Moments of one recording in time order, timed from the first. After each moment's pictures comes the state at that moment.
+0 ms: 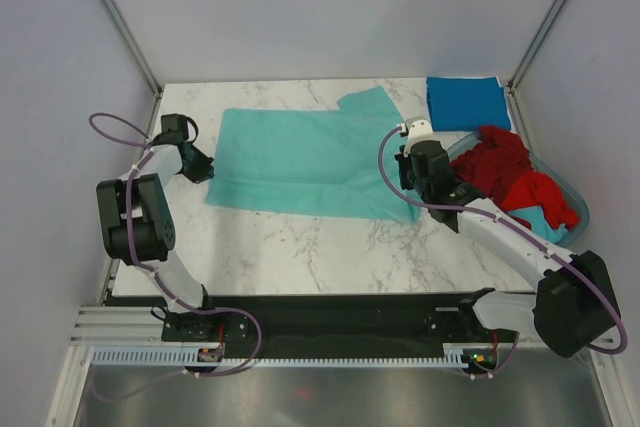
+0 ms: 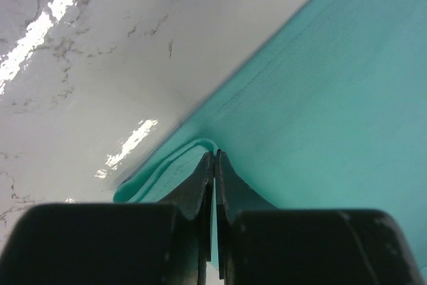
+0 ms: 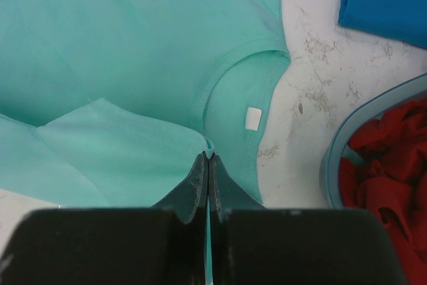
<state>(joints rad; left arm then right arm) 0.16 1.76 1.15 -0.46 -0.01 -0.73 0.49 1.24 0.80 -0.08 0.29 0.07</state>
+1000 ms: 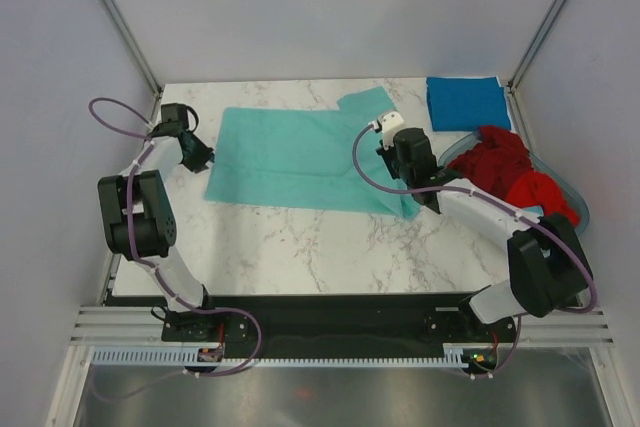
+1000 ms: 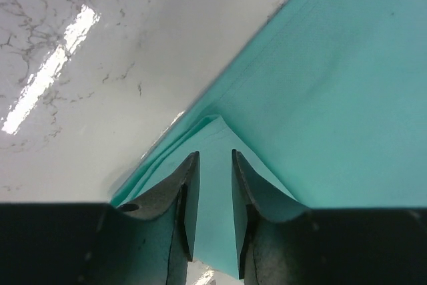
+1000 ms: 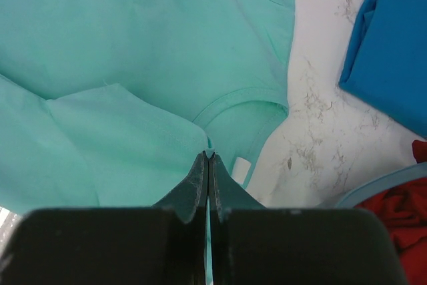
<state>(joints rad) 0.15 1.80 1.26 -0.46 -0.03 -0.66 0.49 1.45 0.90 0.03 0.24 -0.18</state>
